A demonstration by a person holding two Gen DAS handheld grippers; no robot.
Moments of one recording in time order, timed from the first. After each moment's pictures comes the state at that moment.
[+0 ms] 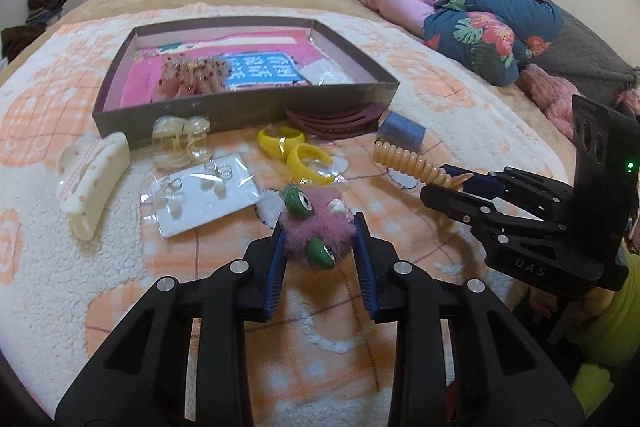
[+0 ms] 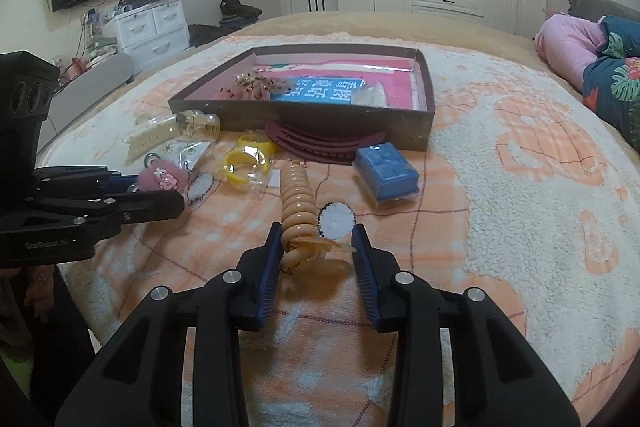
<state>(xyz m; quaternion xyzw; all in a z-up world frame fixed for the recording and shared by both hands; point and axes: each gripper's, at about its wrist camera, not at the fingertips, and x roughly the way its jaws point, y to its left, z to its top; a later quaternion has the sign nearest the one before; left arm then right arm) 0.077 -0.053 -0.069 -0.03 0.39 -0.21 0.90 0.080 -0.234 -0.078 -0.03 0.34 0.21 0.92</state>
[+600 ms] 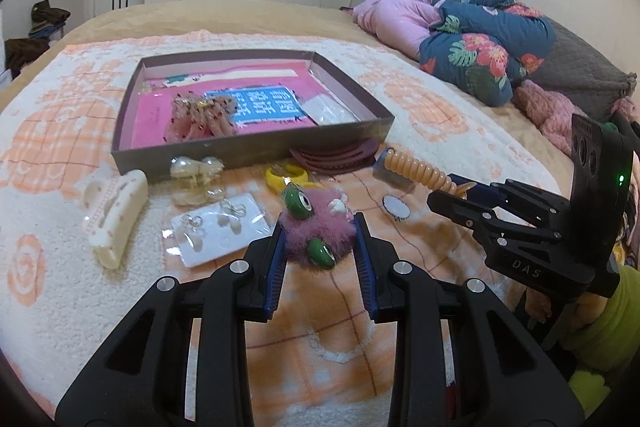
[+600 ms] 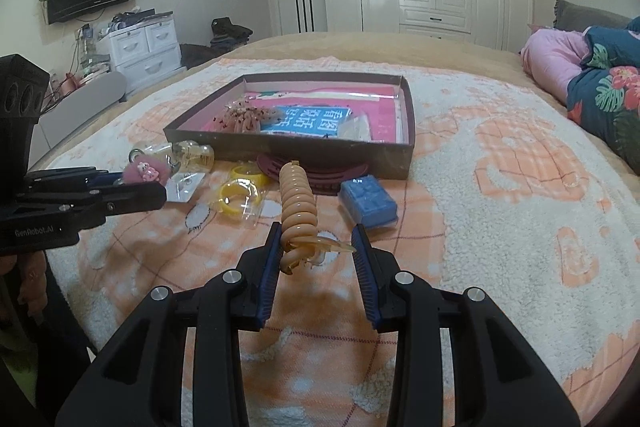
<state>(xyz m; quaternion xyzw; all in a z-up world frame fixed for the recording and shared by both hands) 0.075 -0.043 -0.046 -0.04 0.35 -0.21 0.91 0.076 -0.236 -0.061 -0.03 0.31 0.19 0.93</state>
